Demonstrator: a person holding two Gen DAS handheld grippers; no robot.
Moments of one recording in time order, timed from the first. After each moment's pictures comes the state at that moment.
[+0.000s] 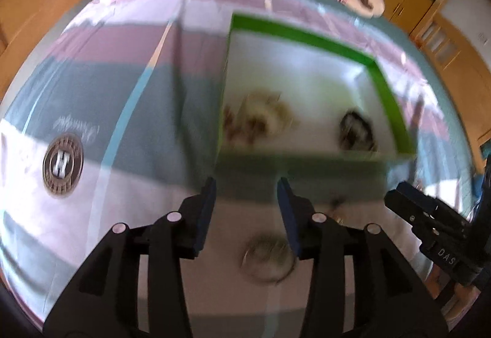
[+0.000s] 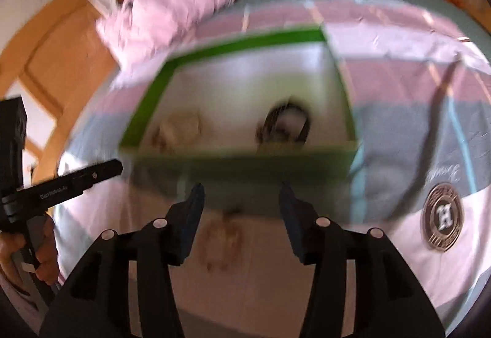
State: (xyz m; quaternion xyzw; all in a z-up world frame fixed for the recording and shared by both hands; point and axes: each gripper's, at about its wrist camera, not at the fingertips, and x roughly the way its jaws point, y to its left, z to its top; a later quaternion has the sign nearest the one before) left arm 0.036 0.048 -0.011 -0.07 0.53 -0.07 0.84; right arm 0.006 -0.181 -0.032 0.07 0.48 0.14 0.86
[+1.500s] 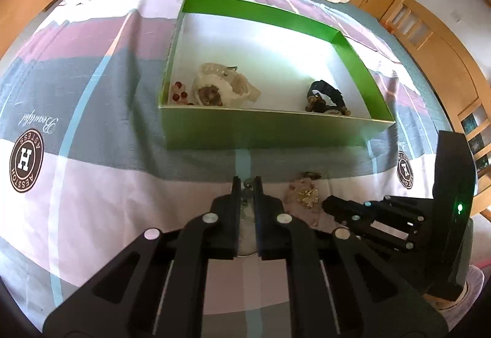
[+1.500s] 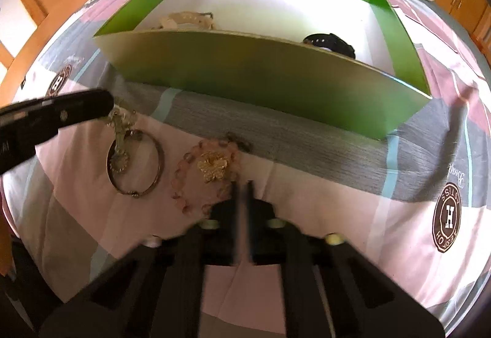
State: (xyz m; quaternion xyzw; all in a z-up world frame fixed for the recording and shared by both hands) left arm 0.021 0.025 -0.027 -0.07 0.51 -0.14 0.84; right arm 0.003 -0.140 -0.080 -0.06 0.54 0.12 0.83
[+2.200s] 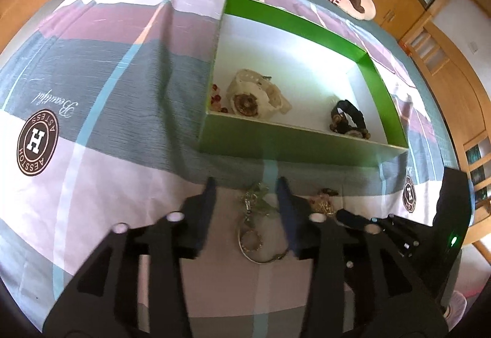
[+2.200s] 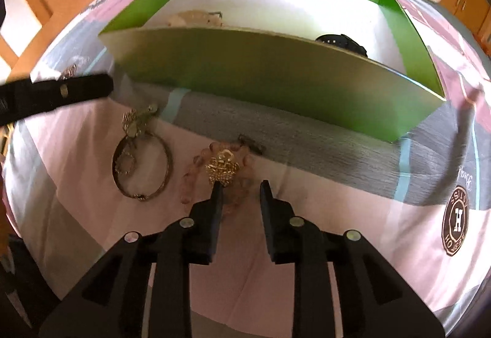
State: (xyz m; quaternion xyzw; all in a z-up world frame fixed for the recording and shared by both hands) left arm 0.030 0.053 -0.028 -0.12 0.52 -0.10 0.84; right arm 0.004 -0.126 -0.087 -0.07 0.54 0.13 0.83
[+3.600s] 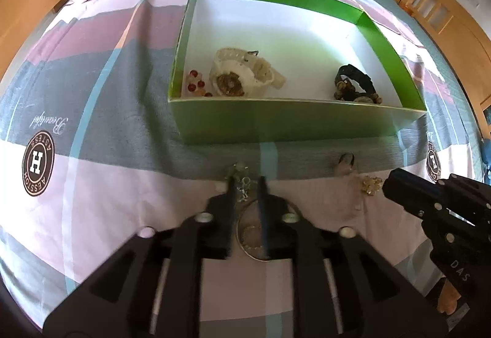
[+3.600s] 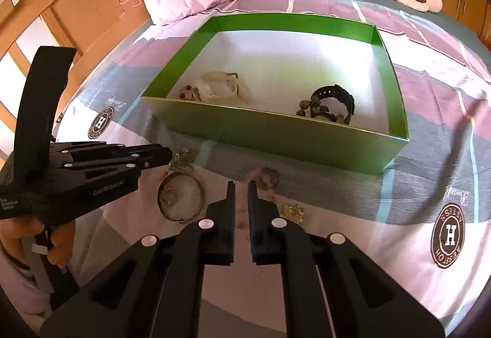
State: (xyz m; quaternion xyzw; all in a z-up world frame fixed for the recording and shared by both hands) left arm 0.034 0.019 -0.043 -0.03 0.54 -0.10 0.83; right arm -0.001 -0.149 -0.032 0.01 0.48 0.18 0.86
